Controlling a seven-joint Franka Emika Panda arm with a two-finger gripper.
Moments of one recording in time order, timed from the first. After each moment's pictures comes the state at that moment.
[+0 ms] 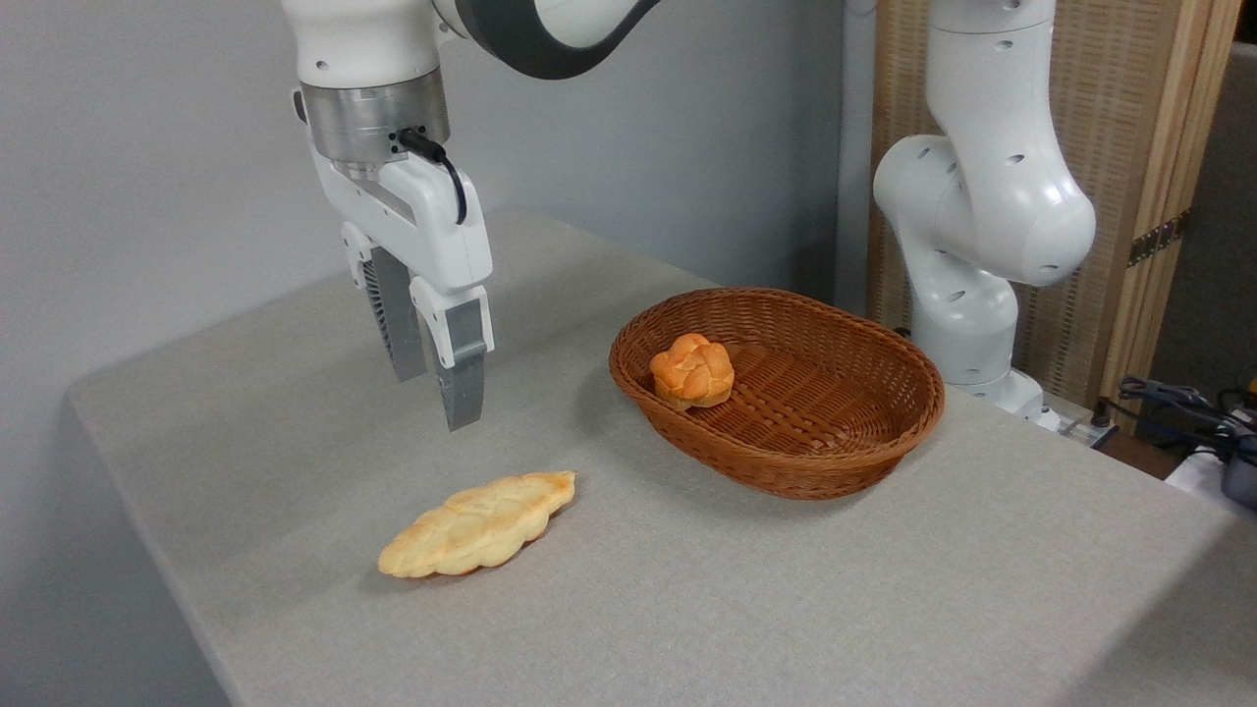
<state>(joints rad) -0.21 0.05 0.07 -1.69 -0.04 1.81 0.69</state>
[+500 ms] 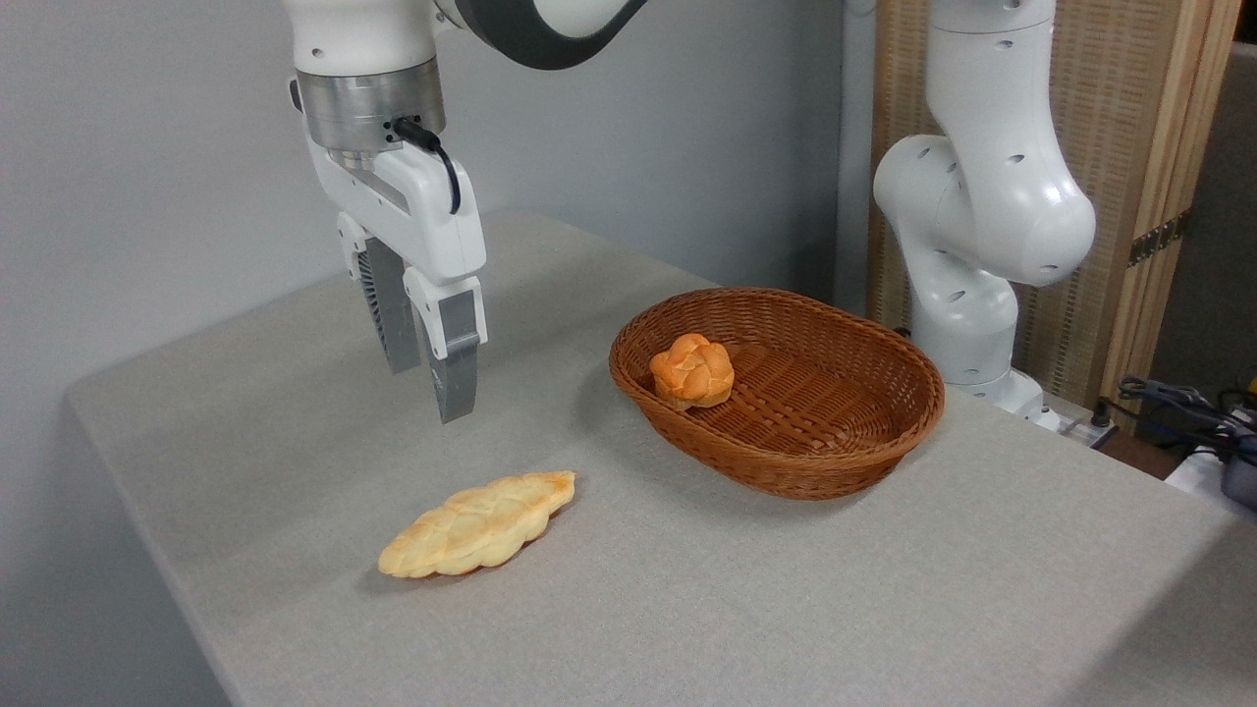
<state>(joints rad) -0.22 0.05 0.07 -1.68 -0.04 1.81 0.69</state>
